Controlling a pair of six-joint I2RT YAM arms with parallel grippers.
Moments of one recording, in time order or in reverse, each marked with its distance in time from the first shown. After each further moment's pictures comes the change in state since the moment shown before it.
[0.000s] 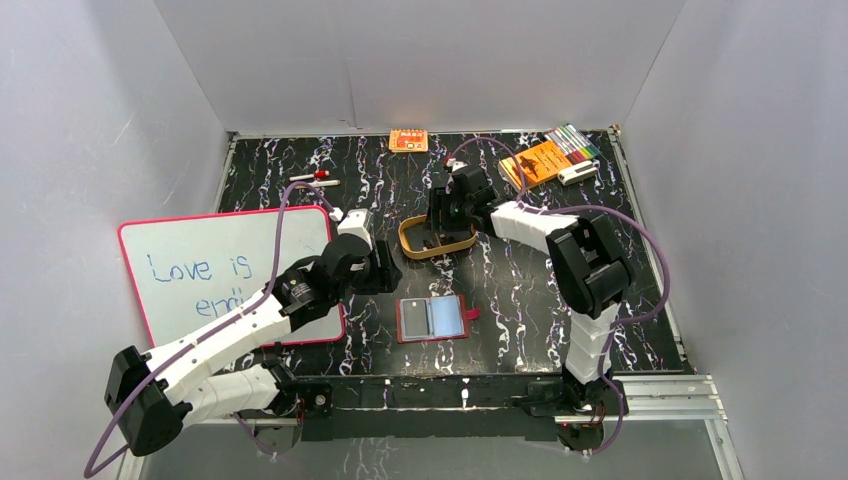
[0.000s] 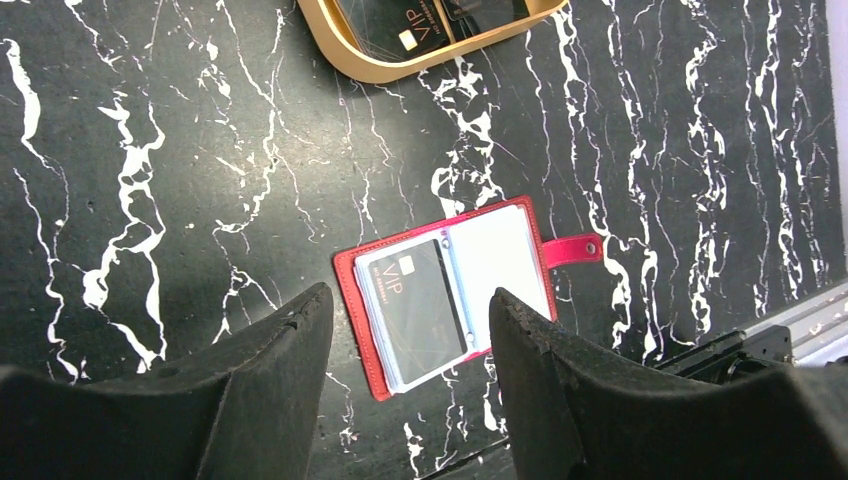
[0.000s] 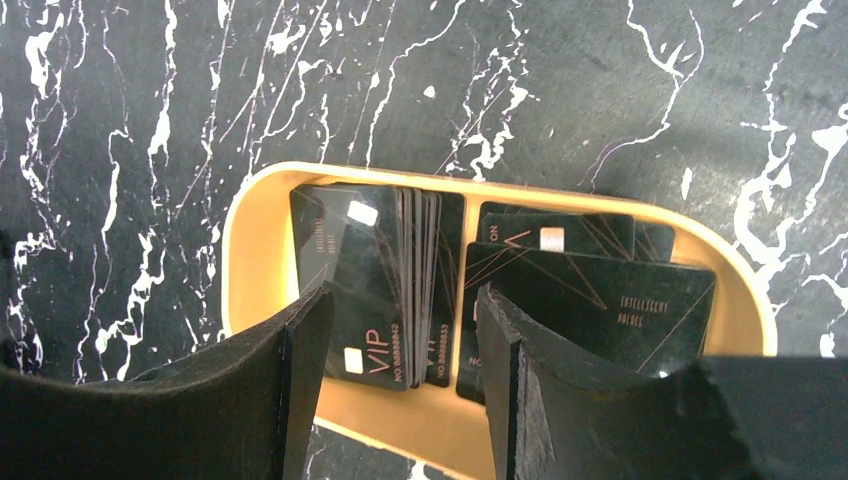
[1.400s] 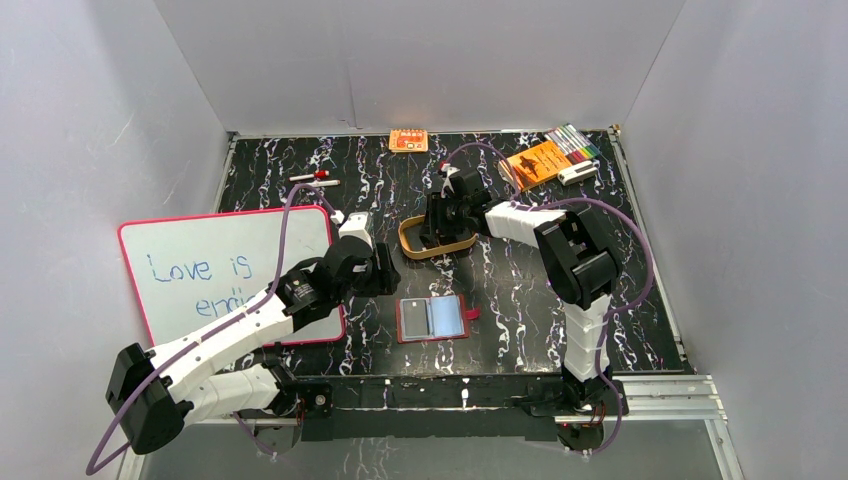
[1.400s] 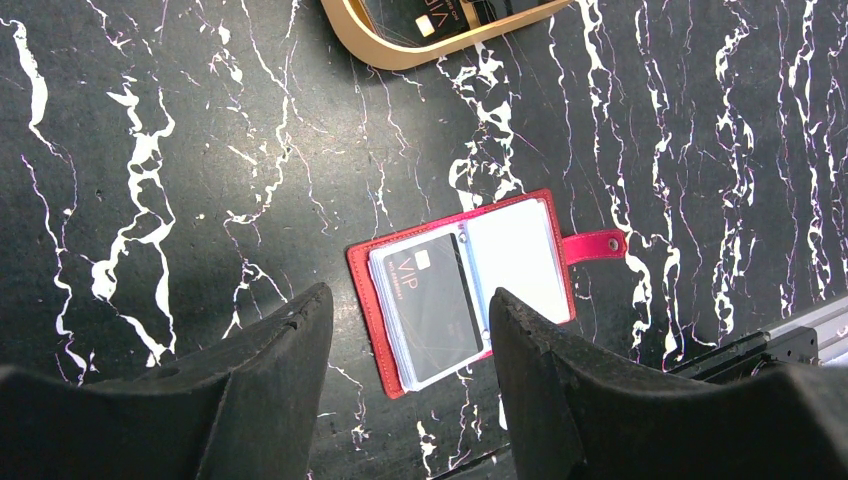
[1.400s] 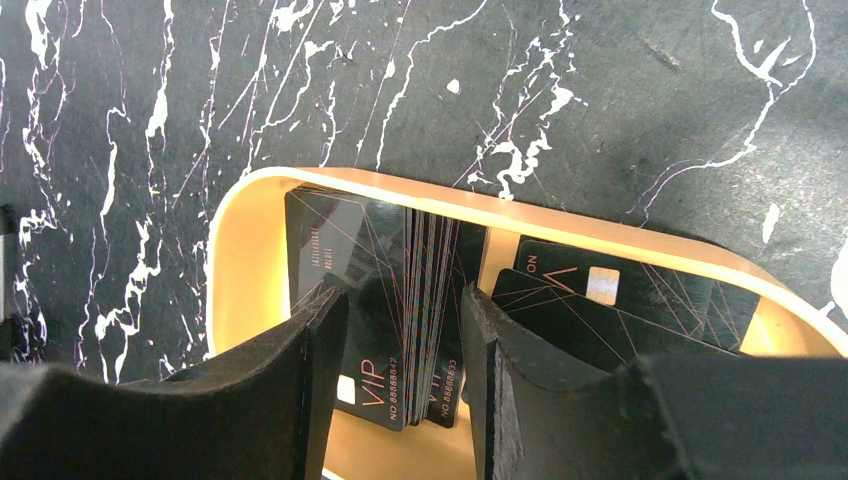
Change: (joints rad) left arm 0.000 0.013 -0.021 0.000 -0.013 0.005; right arm -0.015 0.097 0.027 0.050 -0.102 -0.008
